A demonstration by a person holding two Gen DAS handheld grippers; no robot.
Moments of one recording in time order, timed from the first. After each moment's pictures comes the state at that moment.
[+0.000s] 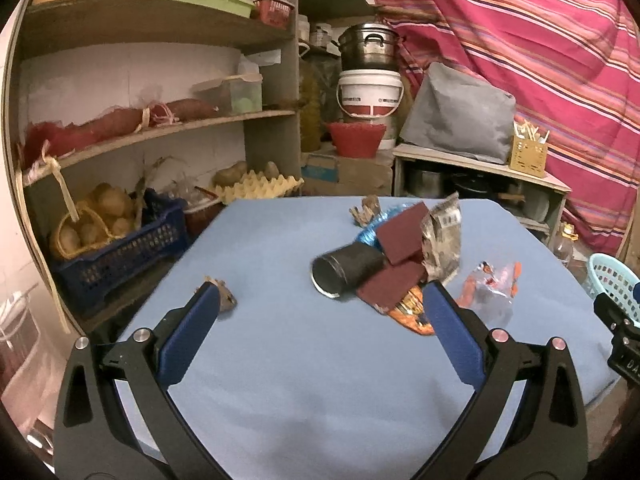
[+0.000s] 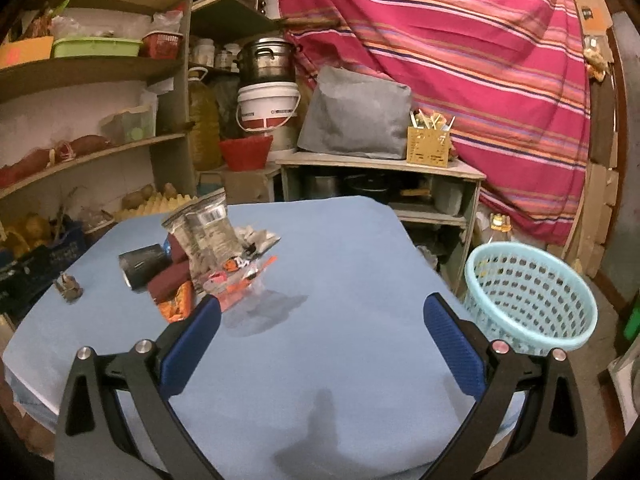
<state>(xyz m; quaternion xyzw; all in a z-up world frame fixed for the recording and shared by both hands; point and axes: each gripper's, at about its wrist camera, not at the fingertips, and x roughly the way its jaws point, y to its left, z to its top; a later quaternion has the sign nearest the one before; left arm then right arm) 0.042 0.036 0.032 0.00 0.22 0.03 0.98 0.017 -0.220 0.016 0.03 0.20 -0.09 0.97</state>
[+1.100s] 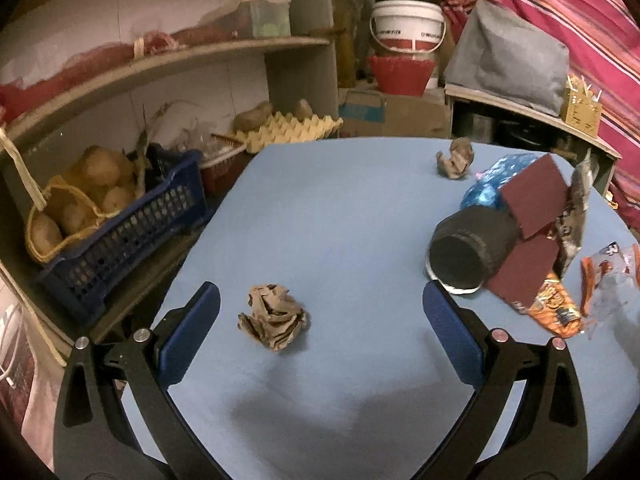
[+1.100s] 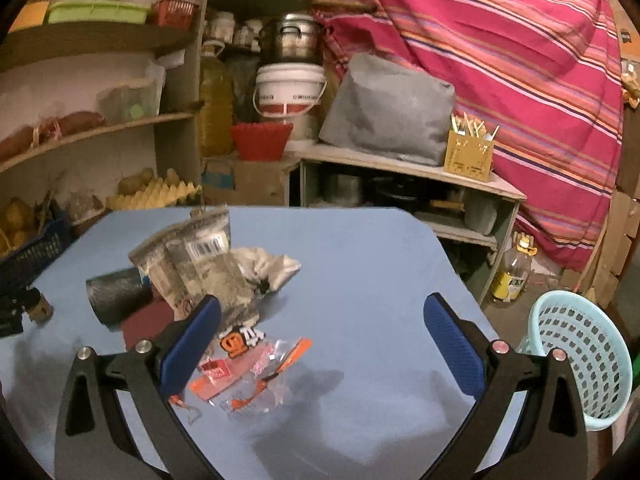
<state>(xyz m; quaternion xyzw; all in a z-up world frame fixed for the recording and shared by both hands) 0.169 0.131 -0.027 0.02 0.33 0.06 0.94 0.144 -0.195 0.010 -0.02 0.24 -0.07 0.97</state>
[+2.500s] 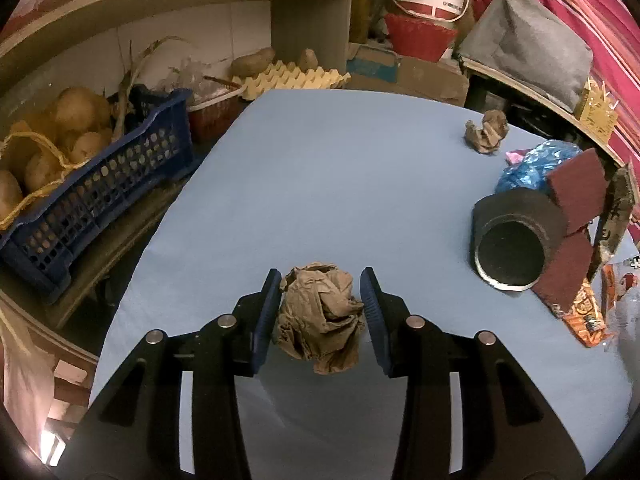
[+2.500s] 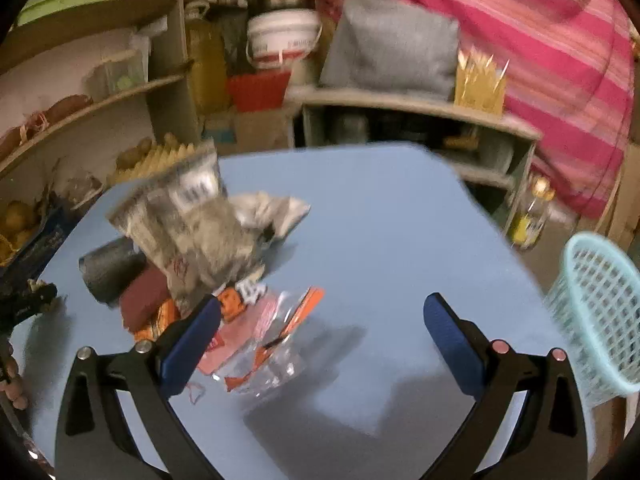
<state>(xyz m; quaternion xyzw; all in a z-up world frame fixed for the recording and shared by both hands) 0.208 0.161 -0.062 -0.04 0.39 0.04 0.92 0.169 -0.207 -0.025 0.05 0.33 -0.04 0.94</state>
